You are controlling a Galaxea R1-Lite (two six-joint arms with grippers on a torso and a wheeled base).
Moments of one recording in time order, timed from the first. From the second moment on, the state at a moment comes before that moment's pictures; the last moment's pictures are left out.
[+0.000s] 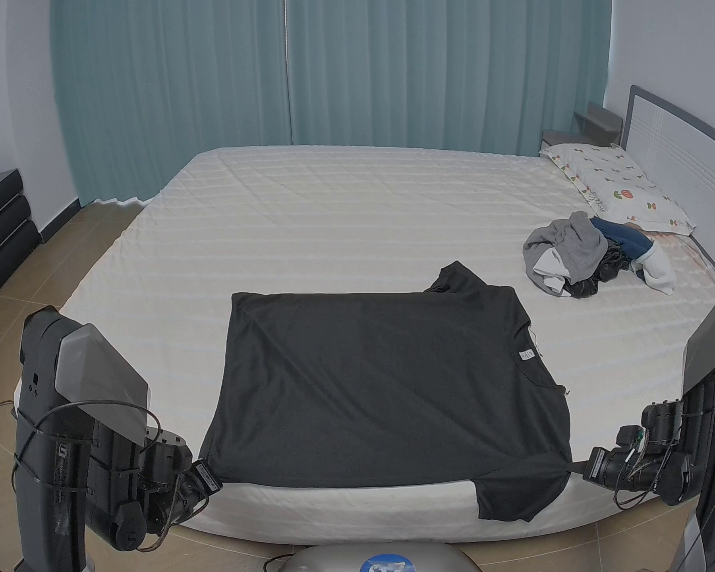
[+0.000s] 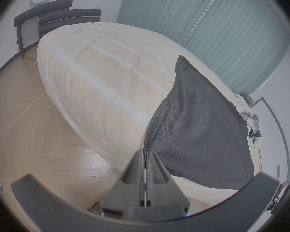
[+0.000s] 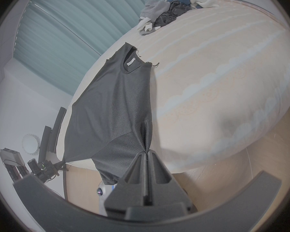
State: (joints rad) left arm -0.28 2.45 -0.10 -1.55 0.20 -0.81; right arm -0.11 2.41 -0.02 -1.55 0.40 0.40
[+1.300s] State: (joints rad) left arm -0.28 2.44 -0.02 -1.55 0.20 -0.70; right arm -0.14 2.27 -0.02 -1.32 0.41 0.25
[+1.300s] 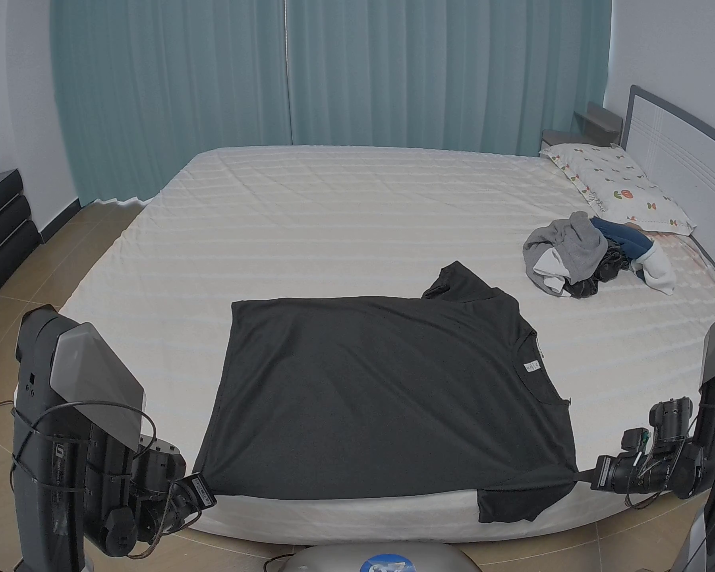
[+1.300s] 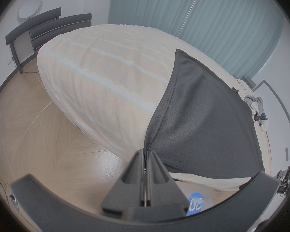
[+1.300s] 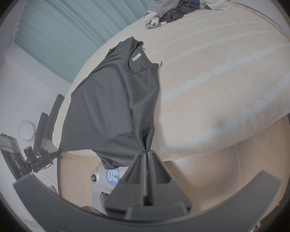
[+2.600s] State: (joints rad) left arm -0.27 2.30 -0.02 -1.22 0.27 -0.58; right arm -0.15 2.13 -0.02 -1.03 0.36 0.05
